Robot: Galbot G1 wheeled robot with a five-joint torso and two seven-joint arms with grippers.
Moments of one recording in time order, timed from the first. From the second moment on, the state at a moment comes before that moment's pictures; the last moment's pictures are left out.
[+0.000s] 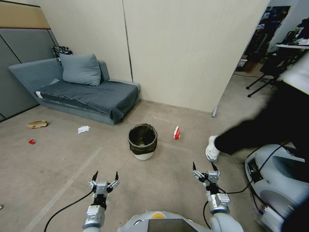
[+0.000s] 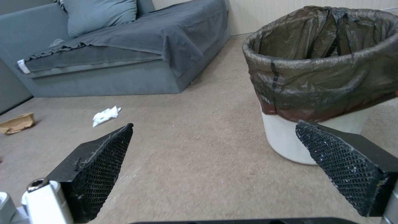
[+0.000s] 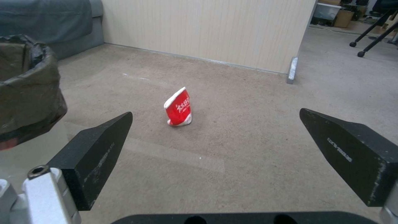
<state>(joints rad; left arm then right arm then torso) 1.95 -1.50 -0.63 -2.15 0.11 -0.10 -0.08 -1.83 1.61 0.65 2.14 -0.04 0.07 -0.02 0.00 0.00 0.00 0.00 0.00</state>
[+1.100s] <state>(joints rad) 1.95 -1.50 -0.63 -2.15 0.11 -0.11 -0.08 -1.83 1.61 0.65 2.14 -0.04 0.08 -0.02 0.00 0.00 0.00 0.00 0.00</state>
